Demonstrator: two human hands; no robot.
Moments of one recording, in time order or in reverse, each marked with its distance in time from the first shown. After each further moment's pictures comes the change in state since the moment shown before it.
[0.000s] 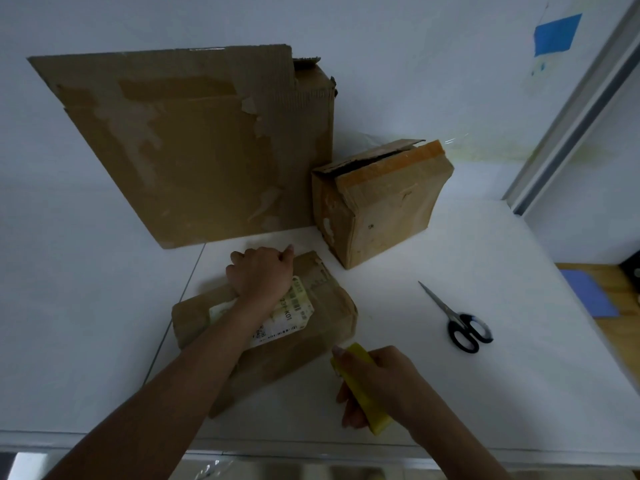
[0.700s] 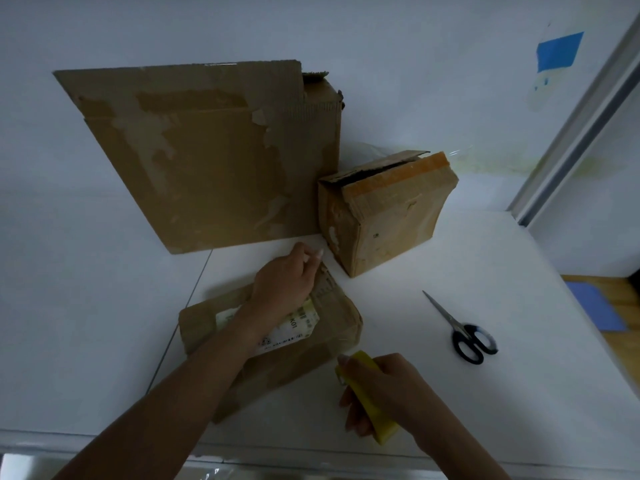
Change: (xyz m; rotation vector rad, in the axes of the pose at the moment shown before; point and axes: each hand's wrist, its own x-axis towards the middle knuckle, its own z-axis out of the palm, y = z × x) left_hand -0.012 0.005 -0.006 -0.239 -0.059 0.431; right_hand -0.002 -0.004 -0.003 -0.021 -0.018 0.006
